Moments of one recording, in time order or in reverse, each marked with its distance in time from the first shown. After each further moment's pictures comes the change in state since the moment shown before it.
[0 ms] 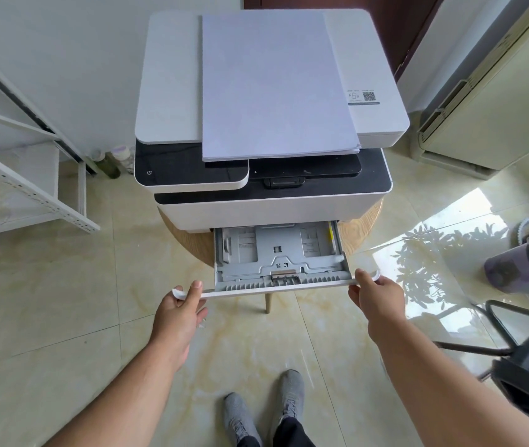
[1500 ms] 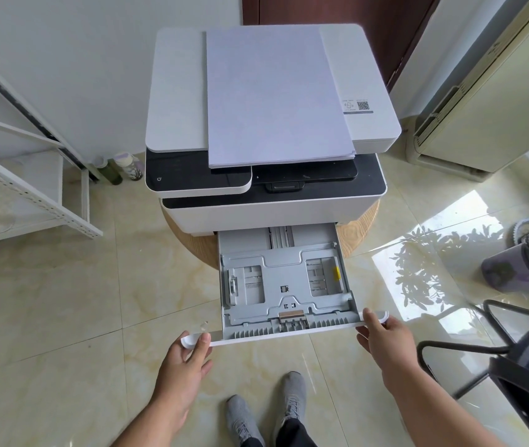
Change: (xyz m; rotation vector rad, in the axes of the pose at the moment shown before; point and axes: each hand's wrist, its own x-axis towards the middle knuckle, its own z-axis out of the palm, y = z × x) left_hand -0.056 -0.055 -0.045 0.122 -0.035 -0.065; right_hand -0.031 0.057 -0.039 -0.037 -0.051 0.048
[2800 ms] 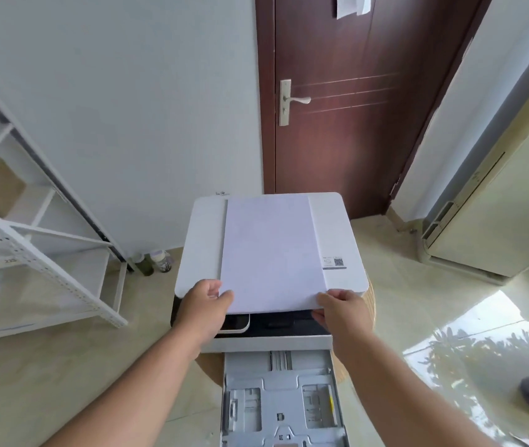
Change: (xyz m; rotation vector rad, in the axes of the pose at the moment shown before) left_hand -0.059 0.346 0.118 0.547 0.050 0.406; right_hand -0.063 -0.297 0.055 0.193 -0.257 -0.214
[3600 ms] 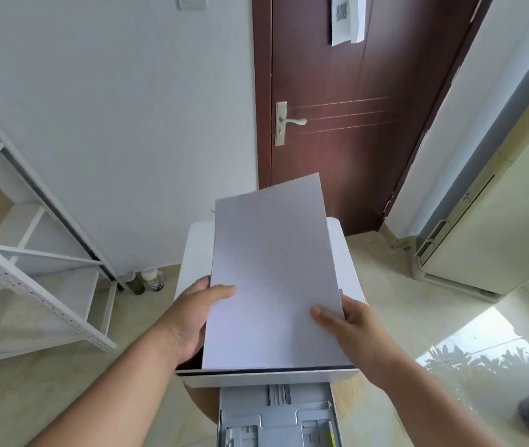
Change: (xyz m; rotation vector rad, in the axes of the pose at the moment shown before) left_hand 0.032 0.046 -0.029 -0.643 -0.373 -0.061; right_hand -0.013 -0.053 -0.024 -0.198 -0.491 -0.327
